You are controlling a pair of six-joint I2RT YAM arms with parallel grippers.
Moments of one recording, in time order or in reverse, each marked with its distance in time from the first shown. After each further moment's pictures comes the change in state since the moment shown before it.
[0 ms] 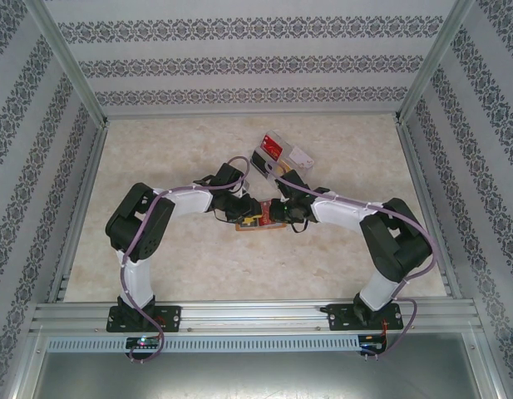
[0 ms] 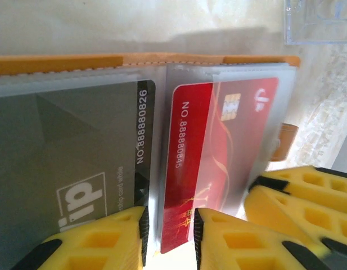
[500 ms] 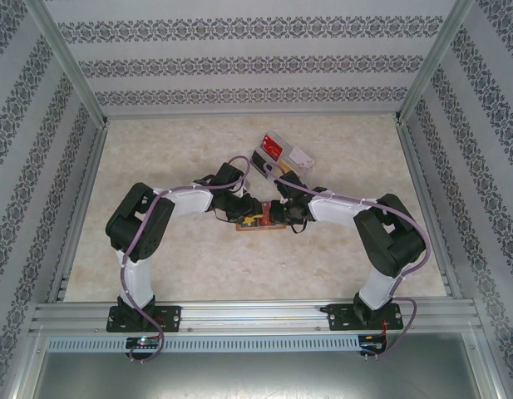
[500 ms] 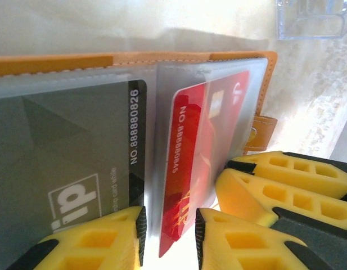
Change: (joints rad) left arm 0.000 0.004 0.010 -0.003 0.018 0.001; right arm -0.008 0.038 0.007 0.002 -0.017 0.002
